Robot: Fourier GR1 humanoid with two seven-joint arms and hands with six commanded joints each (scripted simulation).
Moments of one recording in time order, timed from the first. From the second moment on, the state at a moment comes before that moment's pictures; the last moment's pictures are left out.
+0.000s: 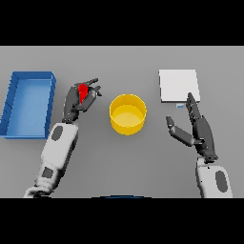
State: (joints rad) left arm -0.56 -0.04 0.08 -0.83 -0.14 0.17 -0.24; right arm 0.02 -0.08 0.06 -1.63 0.14 0.00 -0.02
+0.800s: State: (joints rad) left arm -0.58 0.06 -0.06 -1.10 -0.32 0.14 -0.04; right arm 0.04 -0.07 0.08 -1.65 0.15 0.00 -0.06
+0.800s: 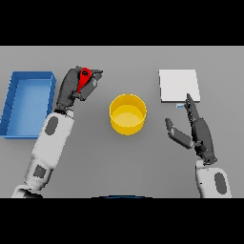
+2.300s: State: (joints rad) left arm -1.03 0.27 -0.72 -0.94 -1.06 -0.47 0.06; right arm 0.06 -0.04 0.07 -1.66 0.10 0.01 -0.03
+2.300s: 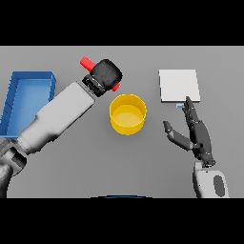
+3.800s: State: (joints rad) left arm -1.35 0.24 -1.01 -0.78 -1.40 -0.48 -0.07; right arm 0.05 -0.05 0.07 -1.64 0.14 -0.01 -0.04
